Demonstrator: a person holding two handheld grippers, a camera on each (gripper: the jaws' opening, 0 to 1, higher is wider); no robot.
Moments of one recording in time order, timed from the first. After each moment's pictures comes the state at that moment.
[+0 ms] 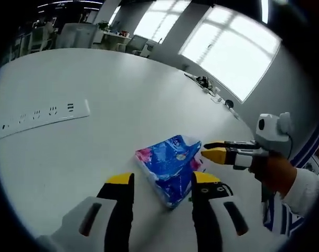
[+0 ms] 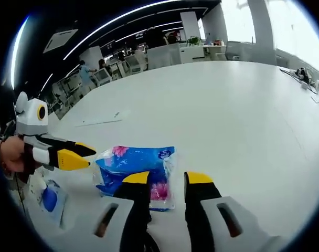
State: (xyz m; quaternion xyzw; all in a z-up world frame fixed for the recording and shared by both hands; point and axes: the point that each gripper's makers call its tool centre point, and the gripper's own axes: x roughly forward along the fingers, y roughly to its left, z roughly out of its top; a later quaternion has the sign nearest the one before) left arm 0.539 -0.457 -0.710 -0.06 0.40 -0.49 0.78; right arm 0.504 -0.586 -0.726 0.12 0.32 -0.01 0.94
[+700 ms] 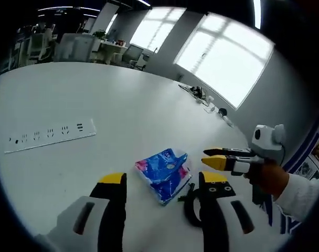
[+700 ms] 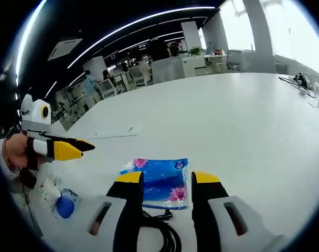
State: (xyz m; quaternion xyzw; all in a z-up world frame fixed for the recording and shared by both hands) left arm 0.539 -0.422 -0.649 -0.07 0.36 -0.50 0.78; right arm 0.489 -0.565 -0.676 0.13 0.28 0.00 0.95
